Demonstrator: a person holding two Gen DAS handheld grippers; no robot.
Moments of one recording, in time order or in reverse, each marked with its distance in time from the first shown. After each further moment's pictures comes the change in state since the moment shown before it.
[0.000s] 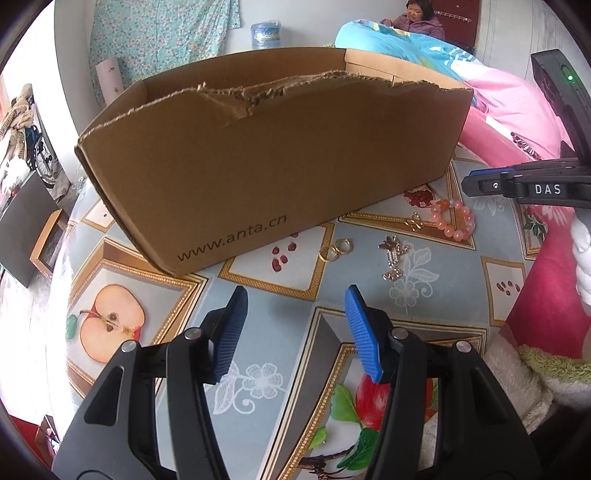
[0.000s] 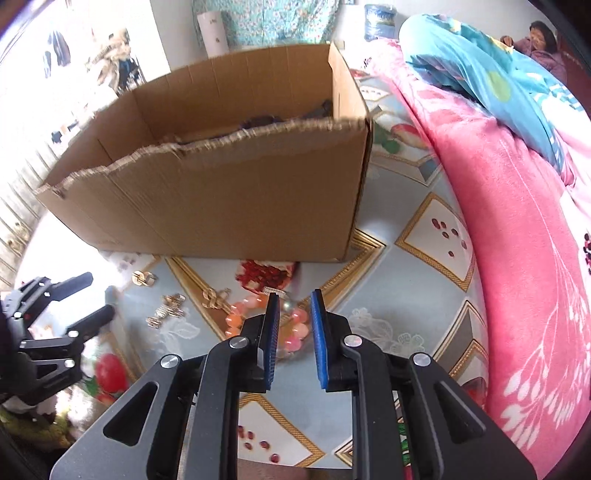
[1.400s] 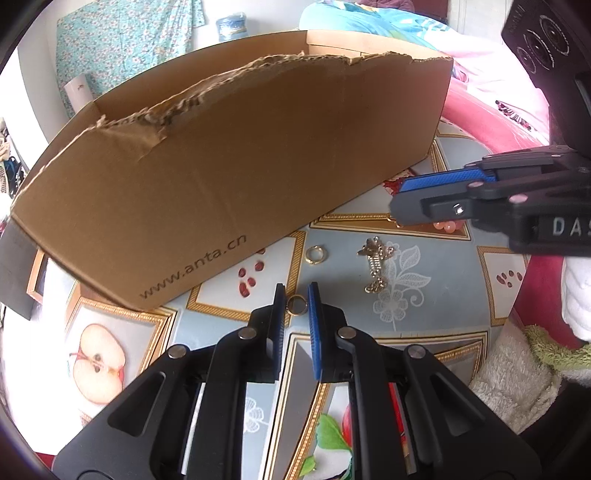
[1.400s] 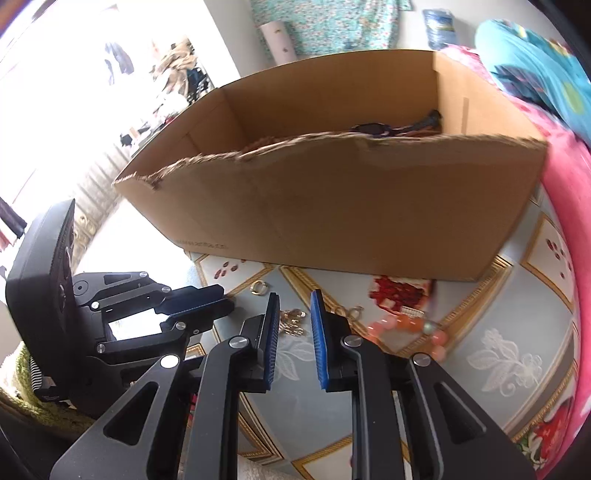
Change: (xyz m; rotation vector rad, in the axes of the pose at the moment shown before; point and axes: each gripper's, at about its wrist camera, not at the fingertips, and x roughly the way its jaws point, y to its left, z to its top) left arm 0.017 -0.018 0.018 0.118 0.072 -0.026; right arm 0.019 0.058 0.004 -0.088 -0.030 0.272
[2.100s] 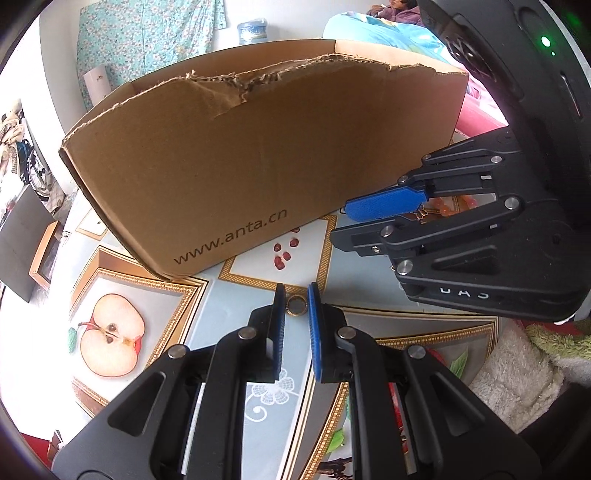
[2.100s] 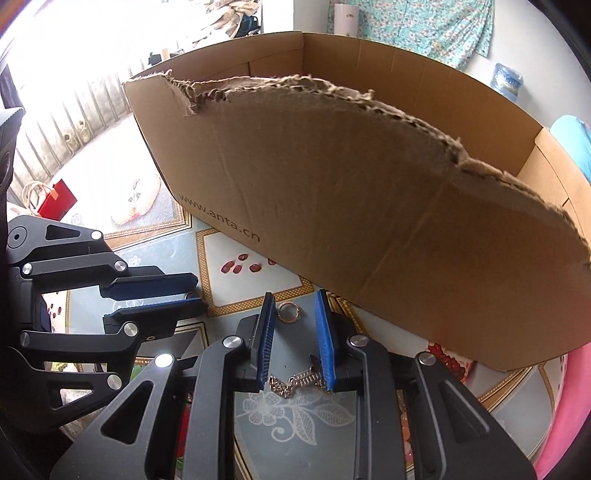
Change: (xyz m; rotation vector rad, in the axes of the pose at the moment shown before) left arm -0.008 0.016 -0.014 -0.061 -0.040 0.012; right arm 0.056 0.054 0.019 -0.348 0.092 -0.116
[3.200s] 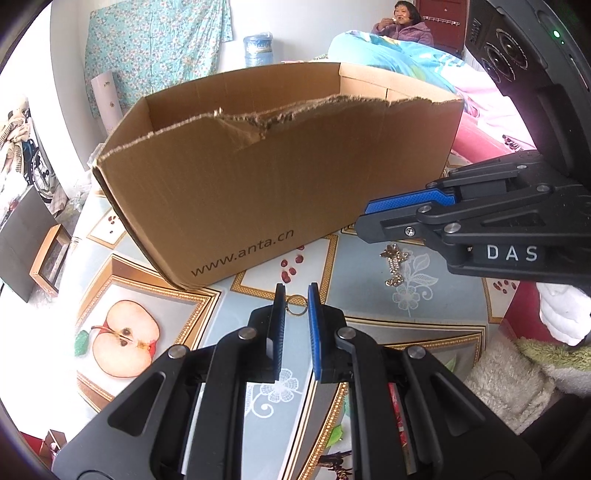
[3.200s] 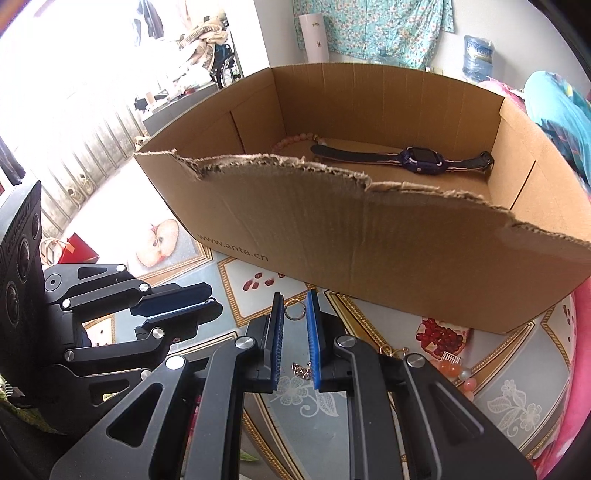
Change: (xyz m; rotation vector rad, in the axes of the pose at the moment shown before) left arm -0.027 0.012 -0.007 -0.018 -0.064 0.000; right arm -0.040 -0.023 -0.009 0.172 -0.070 0.096
